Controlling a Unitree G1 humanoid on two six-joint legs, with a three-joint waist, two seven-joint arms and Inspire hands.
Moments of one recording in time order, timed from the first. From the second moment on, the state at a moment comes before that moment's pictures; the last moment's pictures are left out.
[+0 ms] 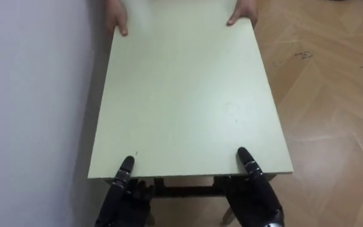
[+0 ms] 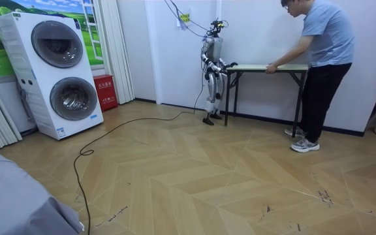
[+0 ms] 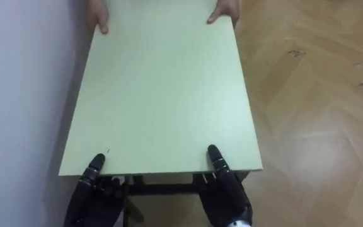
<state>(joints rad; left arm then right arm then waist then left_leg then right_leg) 0.42 0.14 -0.22 0.19 -1.32 -0.01 -0.24 0.33 -0.19 0.27 0.23 1.41 -0.04 0.27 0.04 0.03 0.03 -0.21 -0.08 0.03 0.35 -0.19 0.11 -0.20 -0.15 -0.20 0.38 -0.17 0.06</state>
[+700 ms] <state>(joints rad) 0.43 0.14 -0.22 0.20 -1.26 -0.01 -0.23 0.34 -0.19 0.27 0.26 1.41 -0.04 0.27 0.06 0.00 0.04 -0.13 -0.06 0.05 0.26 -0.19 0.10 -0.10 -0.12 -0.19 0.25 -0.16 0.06</state>
